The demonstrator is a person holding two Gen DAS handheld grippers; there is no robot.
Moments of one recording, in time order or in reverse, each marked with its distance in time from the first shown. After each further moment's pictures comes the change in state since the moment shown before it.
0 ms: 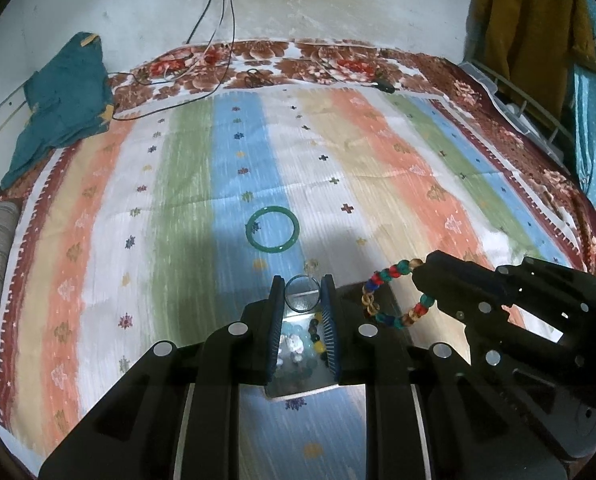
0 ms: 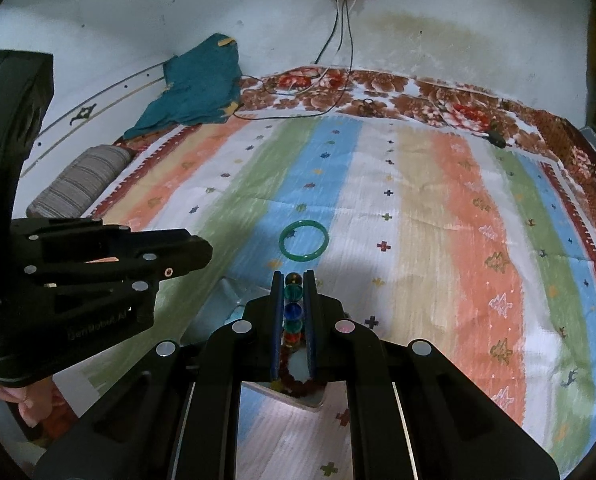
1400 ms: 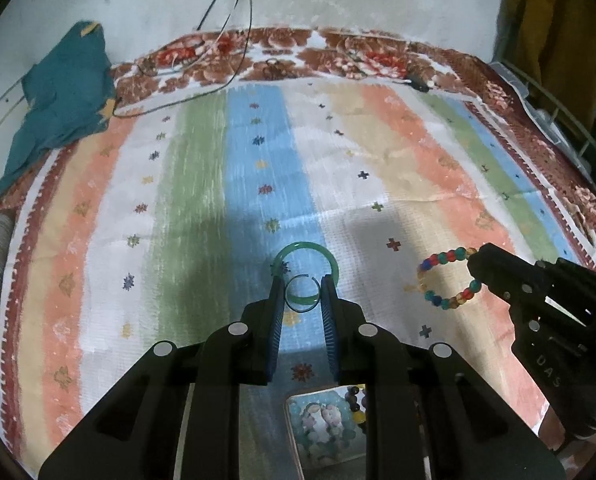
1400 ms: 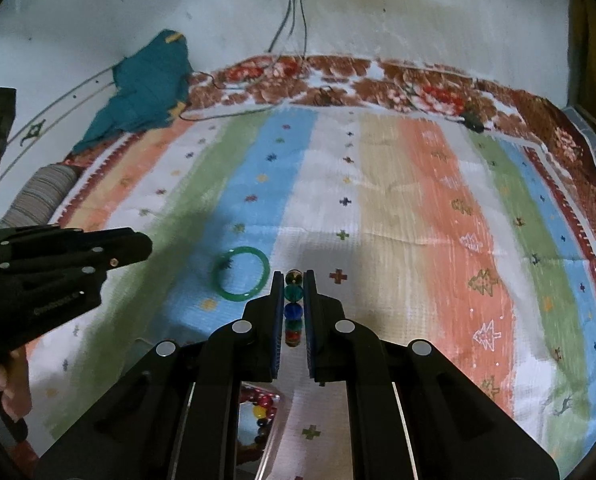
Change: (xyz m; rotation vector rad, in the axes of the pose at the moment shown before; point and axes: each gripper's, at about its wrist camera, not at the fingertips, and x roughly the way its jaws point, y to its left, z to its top) left arm 0.065 0.029 0.058 -0.016 0.034 0.046; right arm 0.069 -0.052 0.041 0.074 0.029 -0.097
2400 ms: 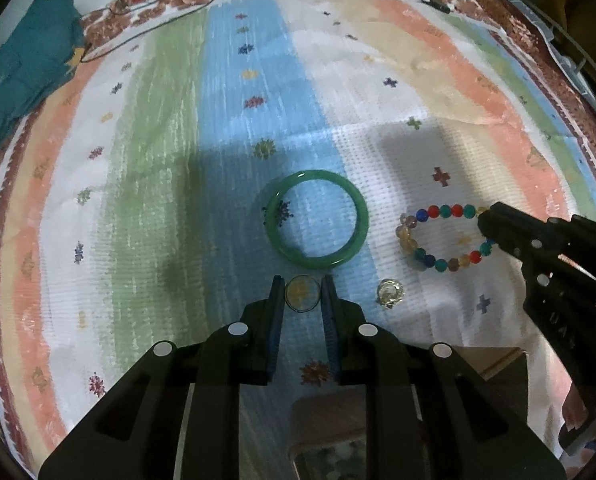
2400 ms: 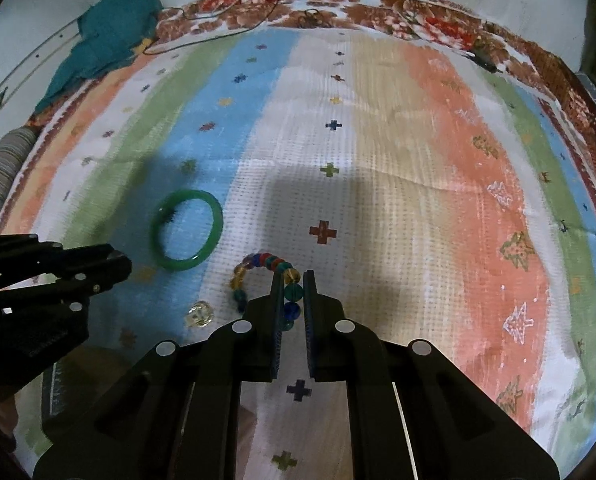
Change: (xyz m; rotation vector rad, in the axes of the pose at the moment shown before) left arm 0.094 0.004 -0.009 0.030 0.266 0.020; right arm 0.093 -0.017 -0.012 0.014 0.243 -0.055
